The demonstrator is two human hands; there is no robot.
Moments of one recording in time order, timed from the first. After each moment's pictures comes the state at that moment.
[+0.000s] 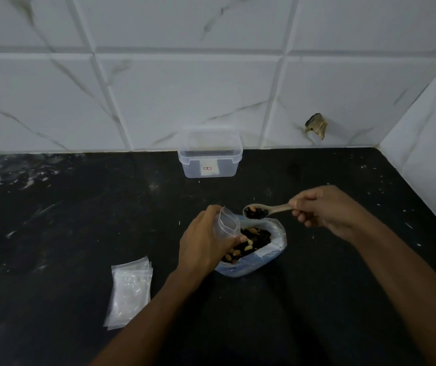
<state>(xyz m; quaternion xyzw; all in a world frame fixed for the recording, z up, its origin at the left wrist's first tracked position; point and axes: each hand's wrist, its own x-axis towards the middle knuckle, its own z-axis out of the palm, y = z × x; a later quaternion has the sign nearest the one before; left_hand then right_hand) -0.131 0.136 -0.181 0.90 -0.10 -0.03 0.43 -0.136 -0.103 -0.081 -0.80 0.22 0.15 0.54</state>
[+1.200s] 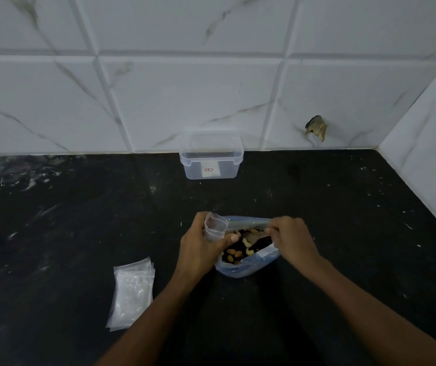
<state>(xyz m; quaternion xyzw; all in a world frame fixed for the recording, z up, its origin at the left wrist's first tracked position) -0.140 0.149 -0.180 0.80 -0.04 -0.09 0.59 -0.145 -0.061 -0.169 -0.97 0.06 0.07 0.22</state>
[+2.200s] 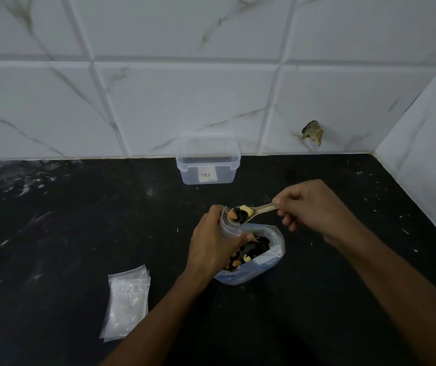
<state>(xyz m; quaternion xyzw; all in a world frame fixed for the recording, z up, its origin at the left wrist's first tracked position) -0.126 0.121 -0.168 0.84 -0.09 -0.05 0.53 -0.144 -0.065 -0.052 -0.89 0.12 0.07 0.44</state>
